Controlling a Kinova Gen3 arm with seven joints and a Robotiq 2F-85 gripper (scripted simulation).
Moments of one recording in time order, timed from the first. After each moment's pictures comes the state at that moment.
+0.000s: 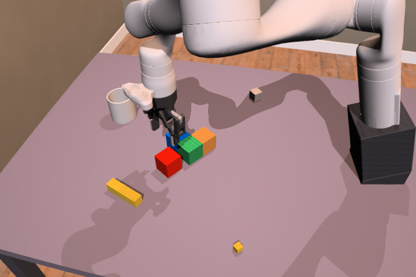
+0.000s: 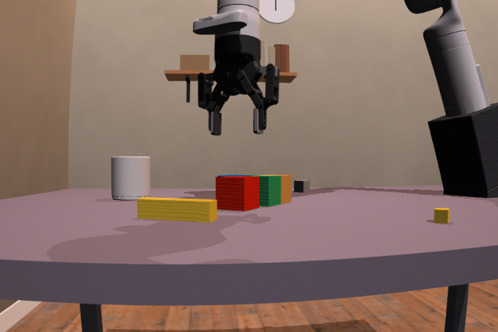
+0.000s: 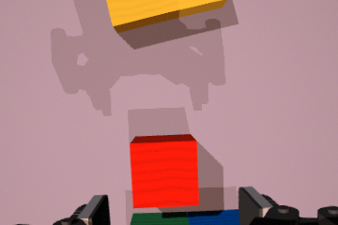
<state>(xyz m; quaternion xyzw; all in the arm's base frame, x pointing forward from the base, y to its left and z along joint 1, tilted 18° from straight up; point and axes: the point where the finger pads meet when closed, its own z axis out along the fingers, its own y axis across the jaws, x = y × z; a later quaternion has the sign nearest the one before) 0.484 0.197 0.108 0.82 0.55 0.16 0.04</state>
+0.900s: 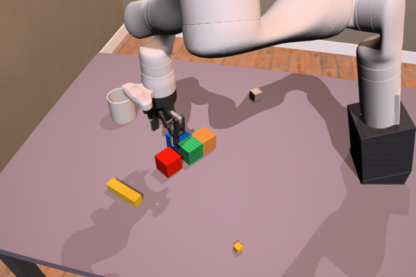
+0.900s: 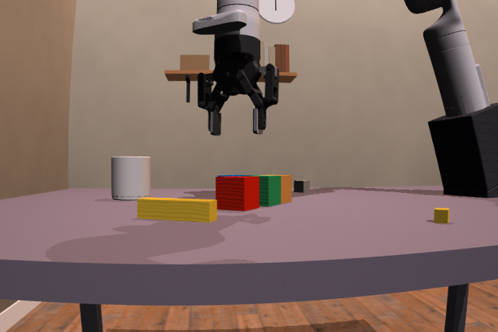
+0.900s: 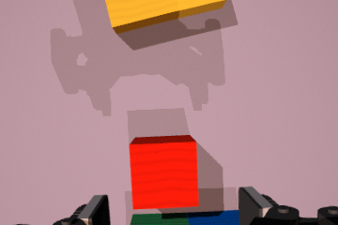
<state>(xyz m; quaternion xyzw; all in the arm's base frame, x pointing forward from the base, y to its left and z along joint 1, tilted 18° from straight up) 0.484 0.197 0.108 0.82 0.54 0.16 0.04</state>
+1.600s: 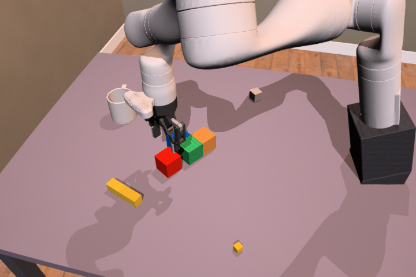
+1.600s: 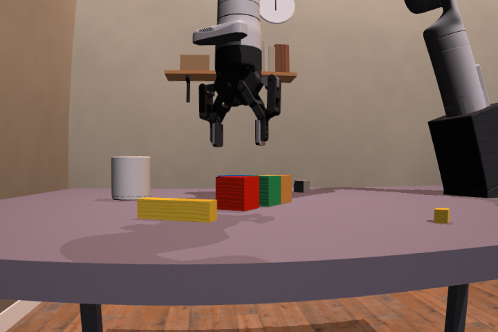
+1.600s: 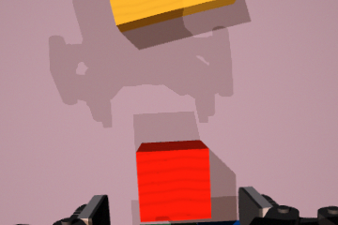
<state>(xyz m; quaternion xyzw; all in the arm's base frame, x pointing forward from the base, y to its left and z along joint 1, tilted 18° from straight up) 0.486 0.204 0.089 0.82 0.54 0.15 0.03</state>
